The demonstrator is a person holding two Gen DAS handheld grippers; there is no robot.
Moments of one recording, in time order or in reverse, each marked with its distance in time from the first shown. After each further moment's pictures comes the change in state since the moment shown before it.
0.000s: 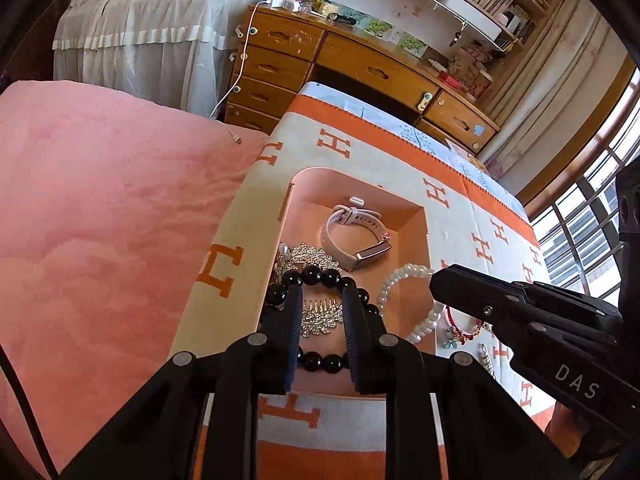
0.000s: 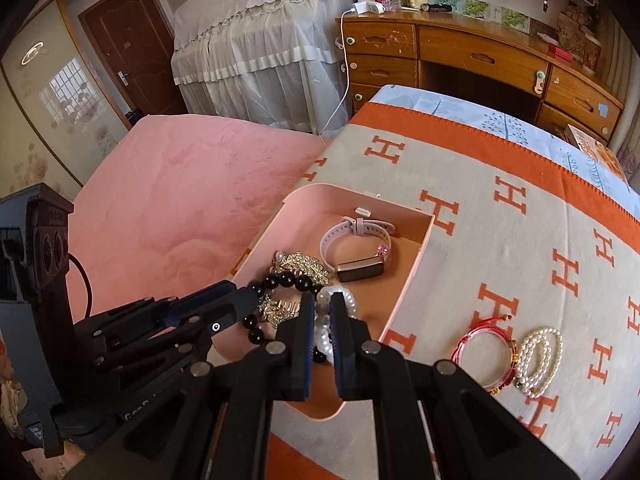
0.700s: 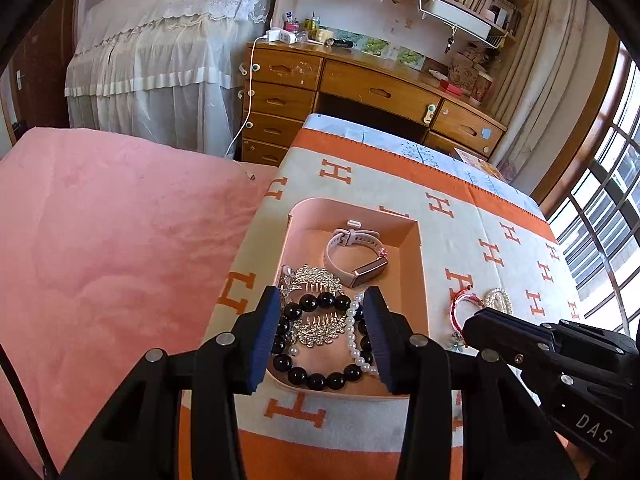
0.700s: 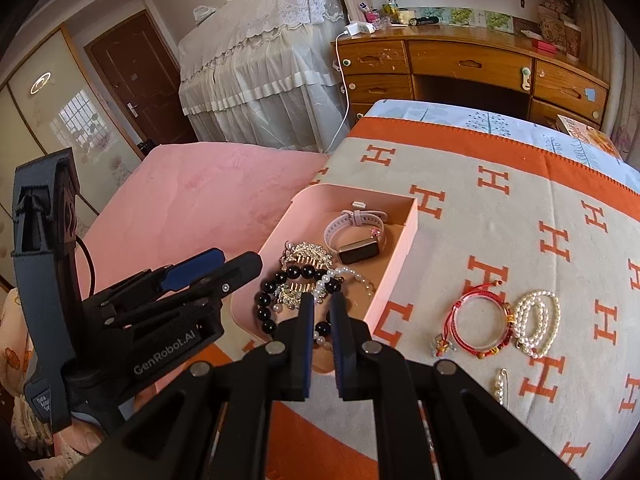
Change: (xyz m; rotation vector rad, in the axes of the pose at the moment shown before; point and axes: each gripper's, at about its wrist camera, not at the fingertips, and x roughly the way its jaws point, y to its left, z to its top) left arm -0.030 -0.030 -0.003 0.103 -0.104 0.113; right arm -0.039 -0.014 -0.037 0.065 -0.101 0.059
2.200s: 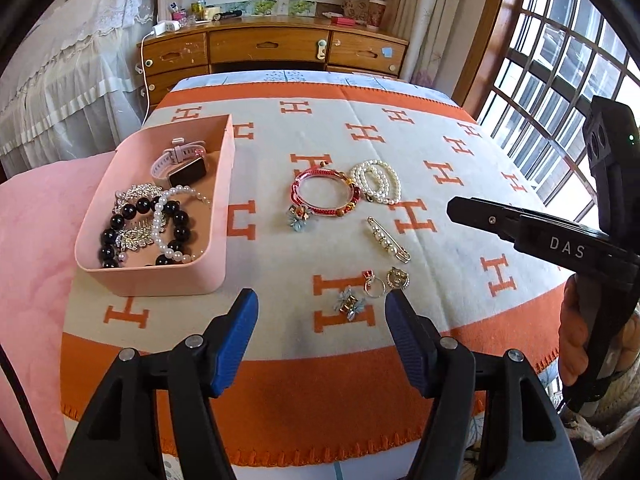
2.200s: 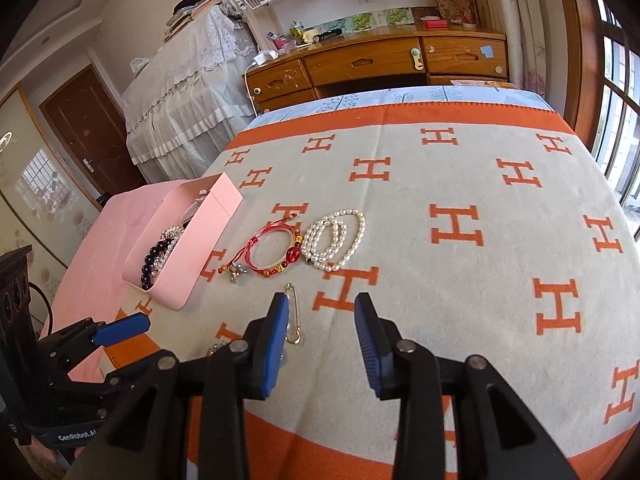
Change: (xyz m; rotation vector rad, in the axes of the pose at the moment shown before) left arm -0.001 -0.135 -0.103 0.292 0.136 -0.150; right arm -0.060 -0.156 -0.093 0.173 -0.107 -0.111
